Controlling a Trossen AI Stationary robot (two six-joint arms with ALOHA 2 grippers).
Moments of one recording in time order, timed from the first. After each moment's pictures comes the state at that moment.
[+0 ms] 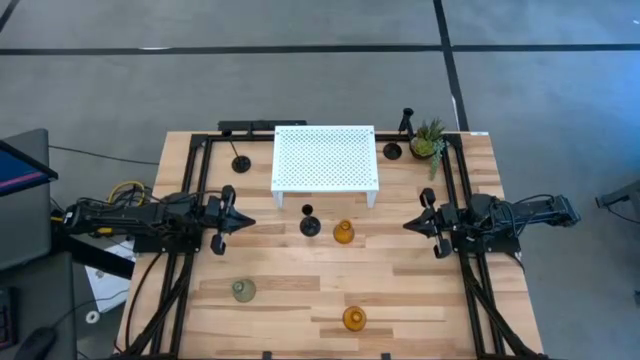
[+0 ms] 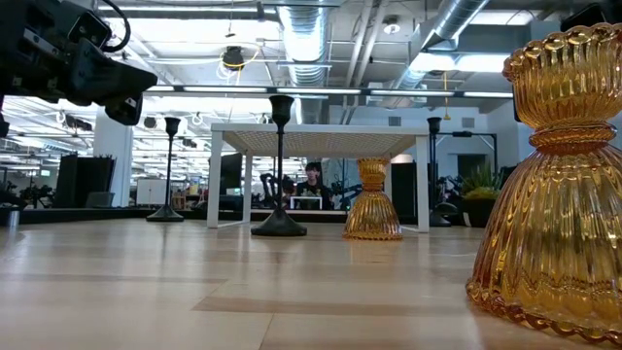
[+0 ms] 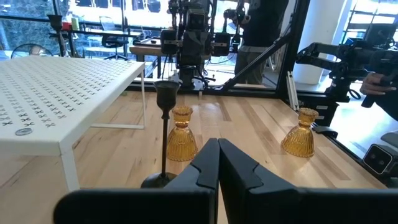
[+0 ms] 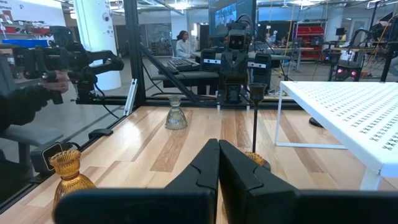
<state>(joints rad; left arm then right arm) -0.02 0.00 0.01 0.12 0.05 -0.03 0.14 0.01 0.00 0.01 0.01 0.02</state>
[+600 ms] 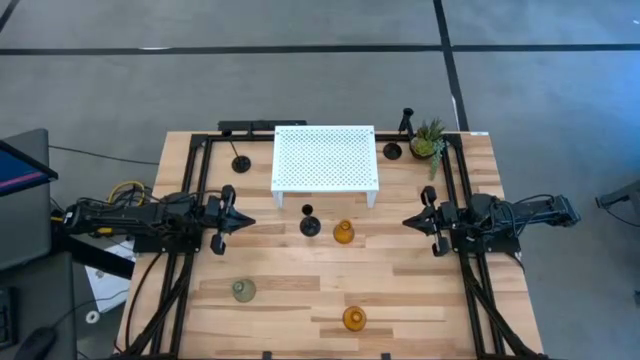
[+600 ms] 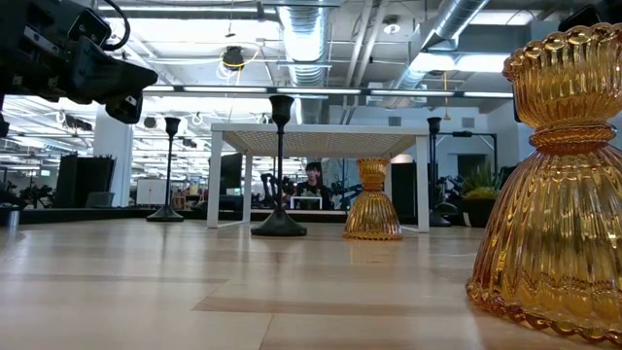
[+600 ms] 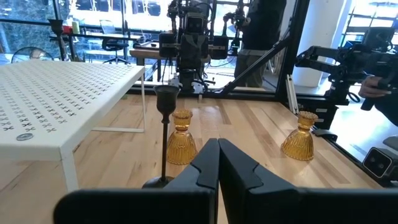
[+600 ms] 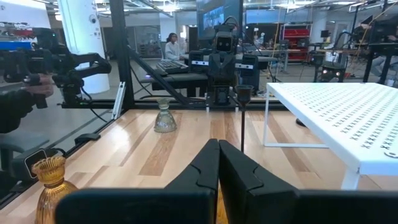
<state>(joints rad) -0.02 0.00 0.01 0.14 0.05 -0.03 0.14 0.01 0.00 0.02 0.05 0.02</state>
